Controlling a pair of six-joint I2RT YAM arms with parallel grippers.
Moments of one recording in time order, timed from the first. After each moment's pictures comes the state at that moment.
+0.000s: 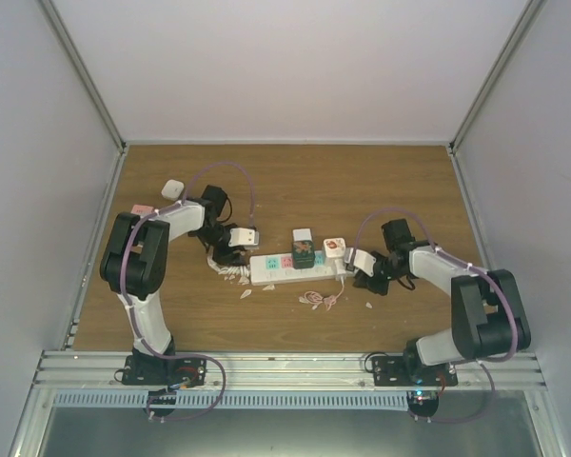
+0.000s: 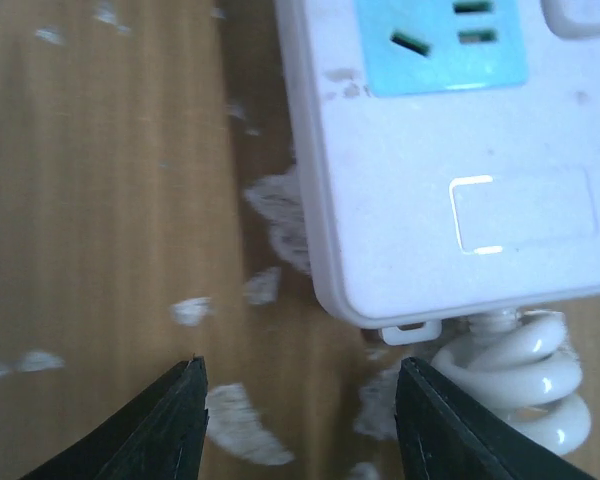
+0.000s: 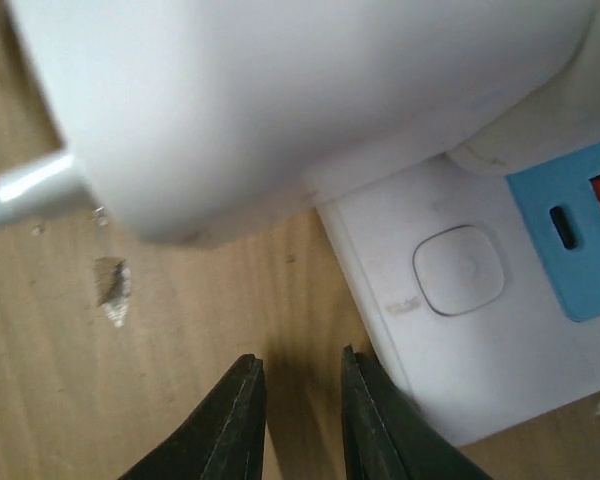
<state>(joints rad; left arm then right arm) -0.26 1.89 1.18 -0.74 0.52 1.27 0.17 1.42 0.63 -0.55 -0.45 -1.06</state>
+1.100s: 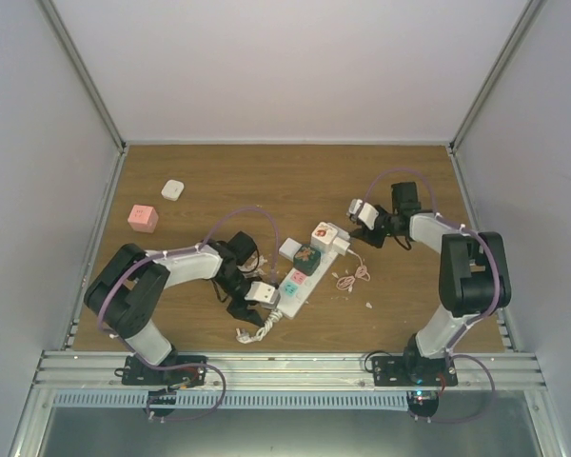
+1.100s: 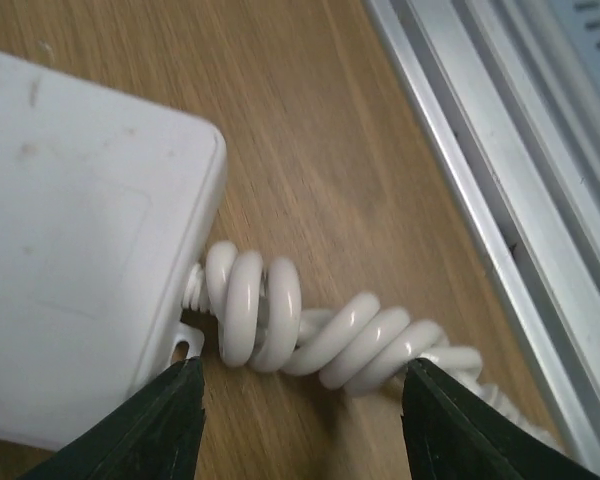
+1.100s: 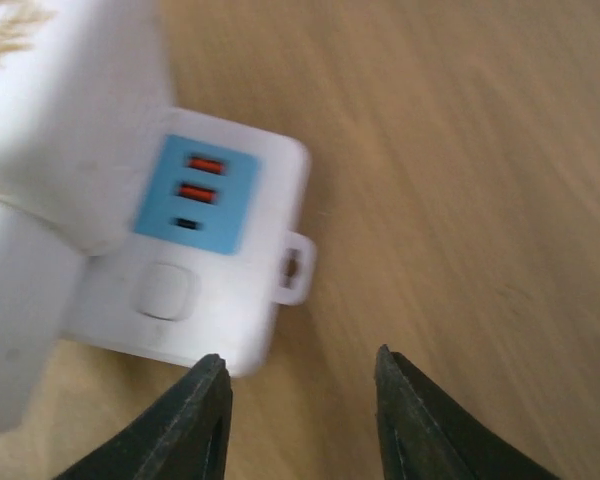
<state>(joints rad) -0.61 1.64 0.78 -0.67 0.74 1.21 0.08 1.72 0.94 -0.27 -0.58 -1.02</state>
